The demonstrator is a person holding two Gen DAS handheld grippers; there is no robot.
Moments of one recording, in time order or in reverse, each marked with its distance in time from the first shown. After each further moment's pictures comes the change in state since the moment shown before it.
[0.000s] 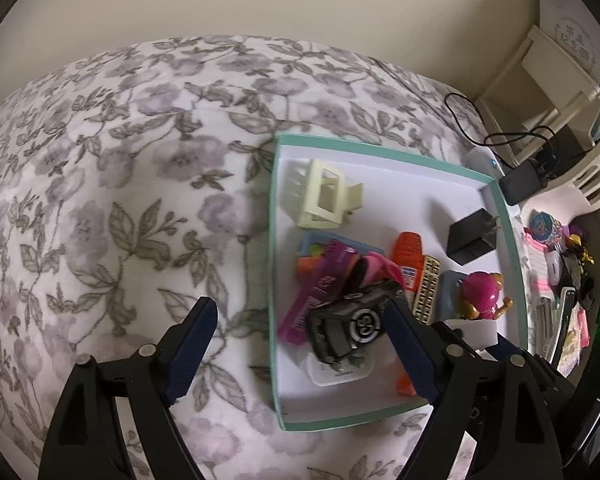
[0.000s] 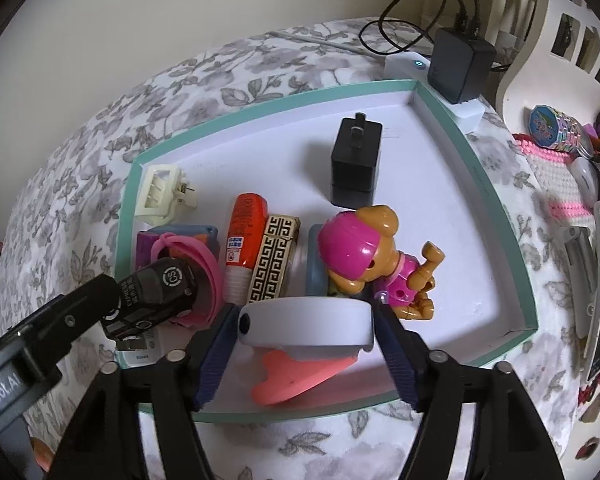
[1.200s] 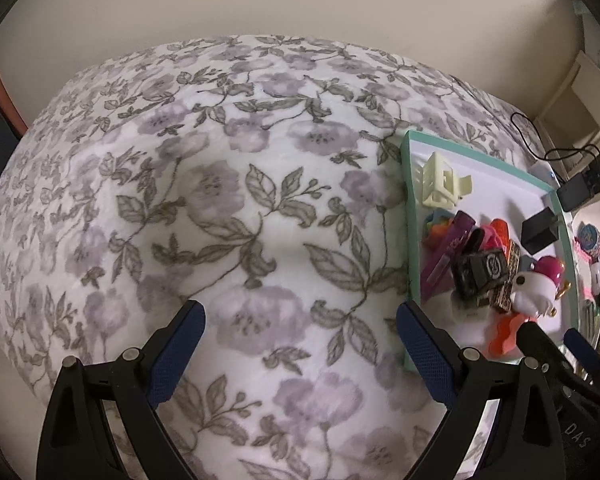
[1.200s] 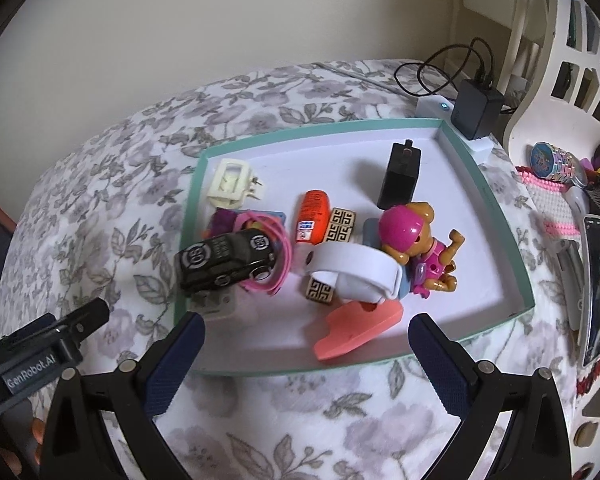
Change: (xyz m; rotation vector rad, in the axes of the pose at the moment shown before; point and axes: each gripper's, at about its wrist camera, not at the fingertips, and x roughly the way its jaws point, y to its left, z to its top) left arm -0.039 0.074 -0.043 -0.077 -0.047 0.190; right arm -0.042 0.038 -0.036 -0.096 -0.124 0.021
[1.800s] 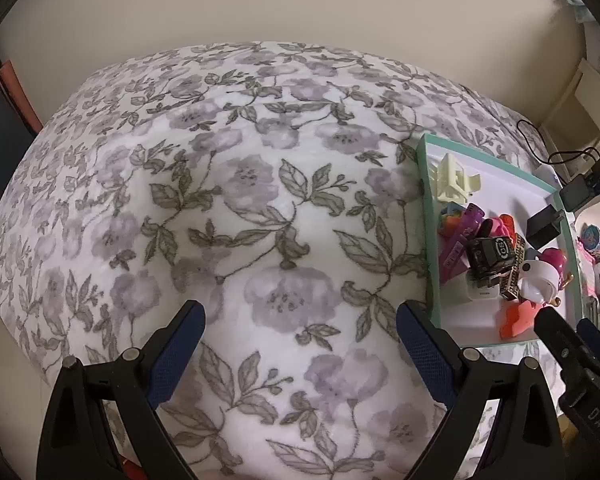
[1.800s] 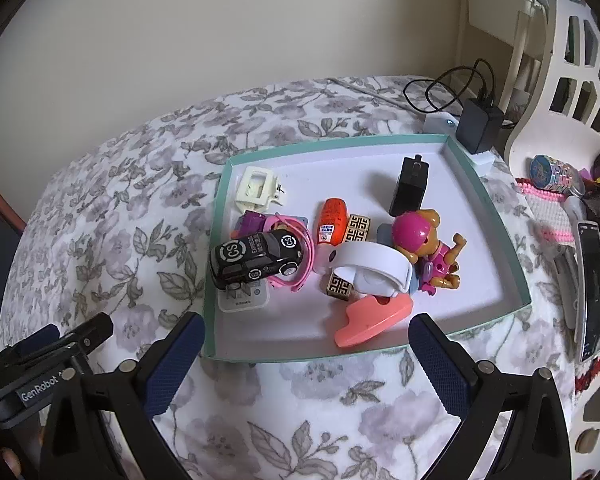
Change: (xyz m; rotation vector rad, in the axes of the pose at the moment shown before) left arm -0.018 0.021 -0.017 -0.027 -0.027 0.027; right arm -0.022 0.013 -0.008 -0.020 -0.046 0.015
